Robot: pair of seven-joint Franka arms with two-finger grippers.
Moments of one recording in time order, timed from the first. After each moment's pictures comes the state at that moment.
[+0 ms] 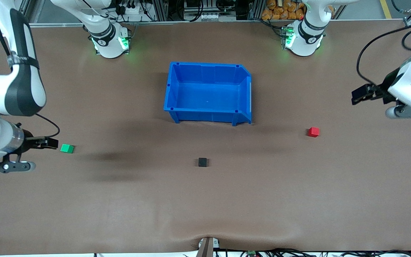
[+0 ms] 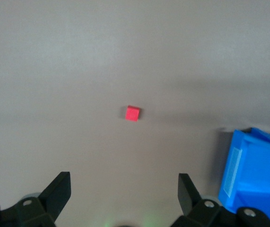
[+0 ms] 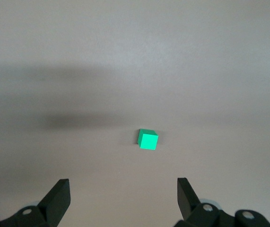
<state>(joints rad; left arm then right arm) 0.01 0.07 -0.11 -1.61 0.05 1.62 -0.12 -0.05 0.44 0.04 -1.45 -0.19 1.74 -0.01</state>
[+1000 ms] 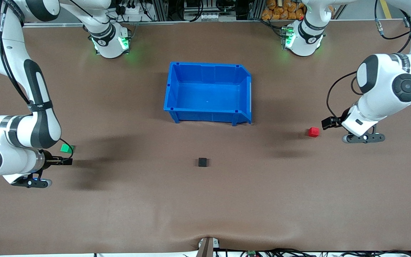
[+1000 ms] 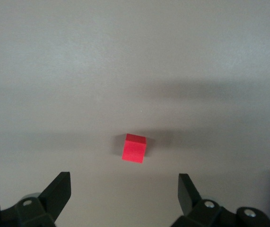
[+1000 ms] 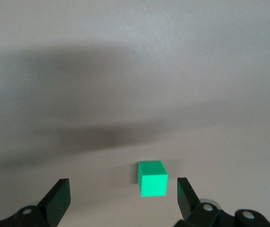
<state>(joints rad) 0.05 0.14 -0.10 -2.14 0.05 2.26 -0.07 -0.14 0.68 0.04 -1.45 -0.16 1.91 0.08</state>
